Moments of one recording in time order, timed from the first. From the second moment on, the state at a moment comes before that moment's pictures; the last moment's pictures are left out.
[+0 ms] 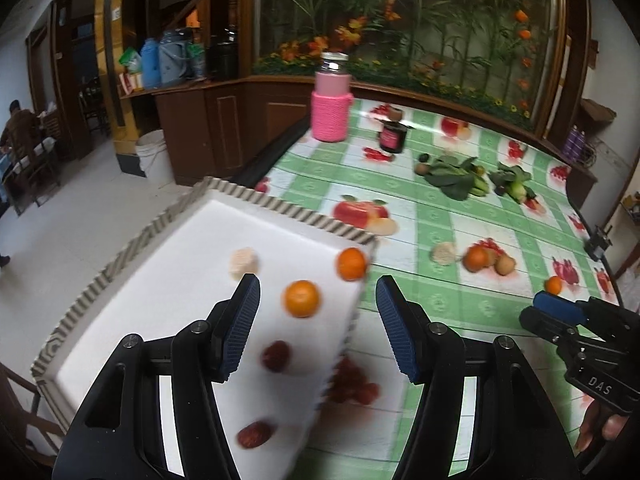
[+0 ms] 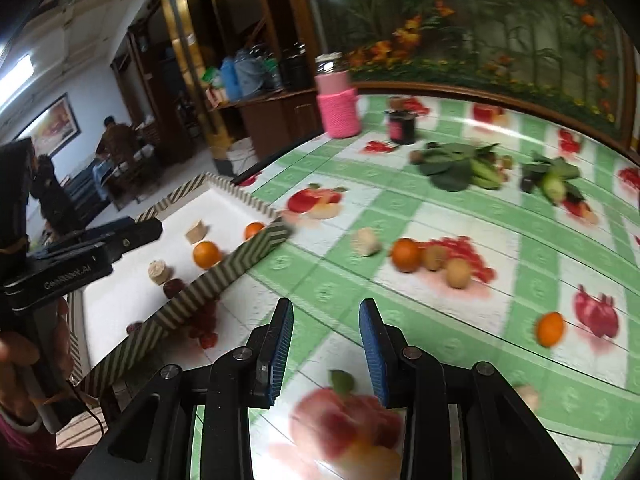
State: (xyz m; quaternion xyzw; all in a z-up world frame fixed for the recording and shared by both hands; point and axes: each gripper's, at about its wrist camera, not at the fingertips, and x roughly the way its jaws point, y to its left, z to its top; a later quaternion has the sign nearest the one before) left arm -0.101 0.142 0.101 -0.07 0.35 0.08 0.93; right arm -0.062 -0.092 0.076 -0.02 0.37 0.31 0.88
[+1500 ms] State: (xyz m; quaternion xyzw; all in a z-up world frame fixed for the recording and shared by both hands) left arm 0.064 0.039 0.016 -0.01 0.46 -0.03 0.88; right arm 0.067 -0.137 0.012 -0.02 0.42 0.29 0.86
